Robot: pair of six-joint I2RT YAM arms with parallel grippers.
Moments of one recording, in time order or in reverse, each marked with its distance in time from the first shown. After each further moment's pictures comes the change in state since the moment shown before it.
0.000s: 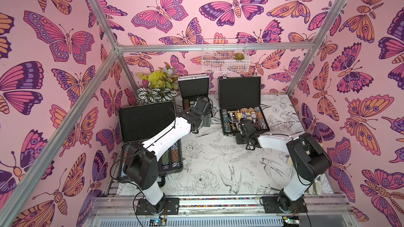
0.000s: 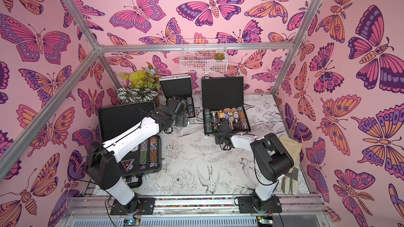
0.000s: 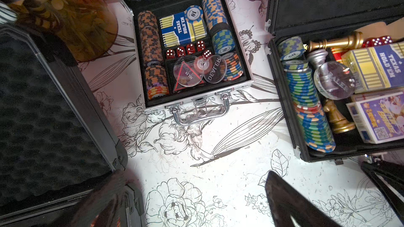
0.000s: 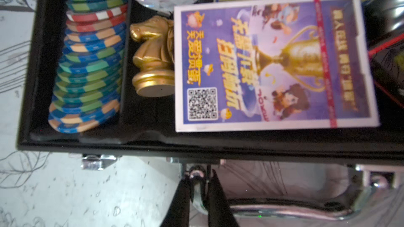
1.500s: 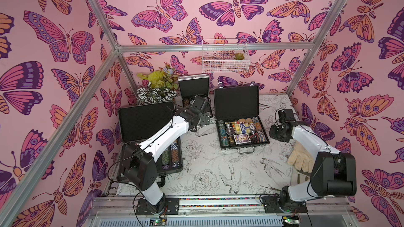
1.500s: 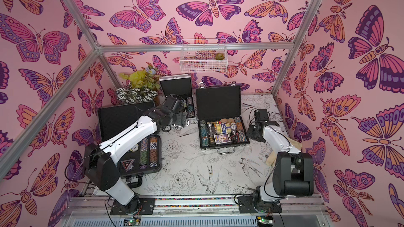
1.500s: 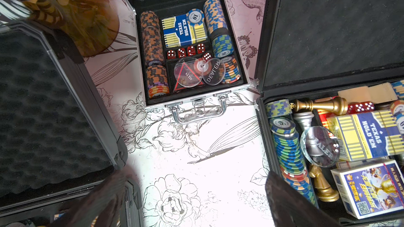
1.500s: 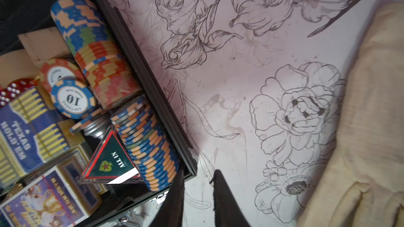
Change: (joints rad) left arm 0.022 -0.009 0.043 -0.047 0.039 -0.036; right arm -0.543 -0.204 0.134 -0.519 -0.119 -0.002
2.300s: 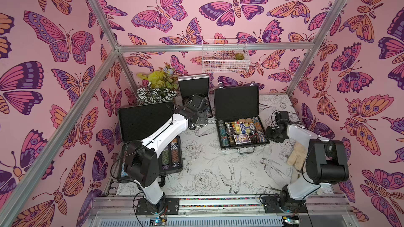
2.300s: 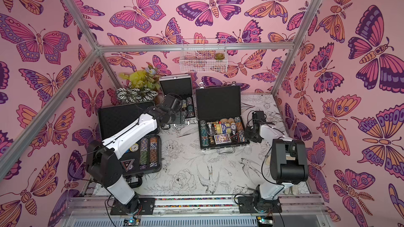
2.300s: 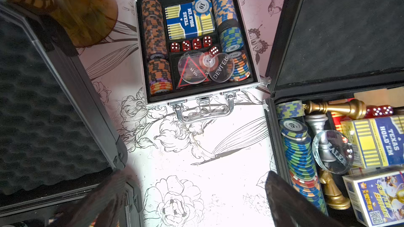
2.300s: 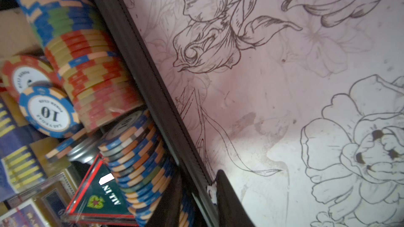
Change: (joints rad) left arm 0.043 0.037 0.008 -0.006 0.044 -0.003; right arm -0.006 0.127 -0.032 0.146 -0.100 -0.019
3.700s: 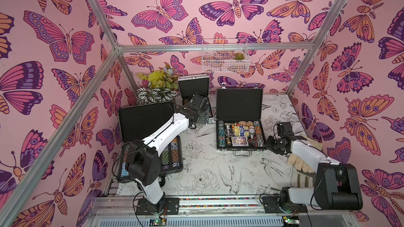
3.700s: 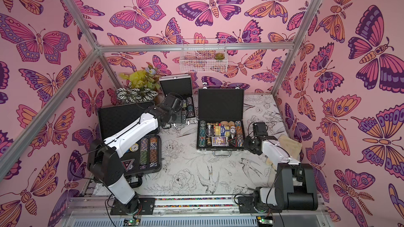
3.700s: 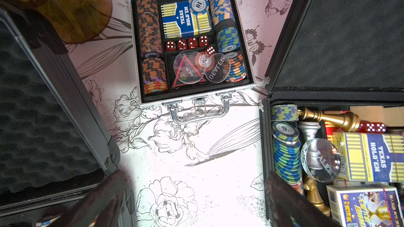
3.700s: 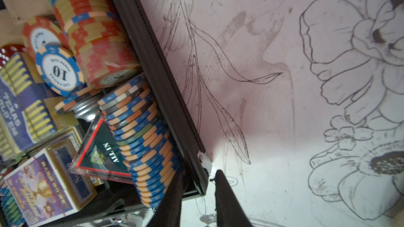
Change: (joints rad) left arm 0.000 0.017 0.017 0.000 0.016 -0.023; right arm 0.023 -0.287 -0.239 -0.013 -0.046 0.157
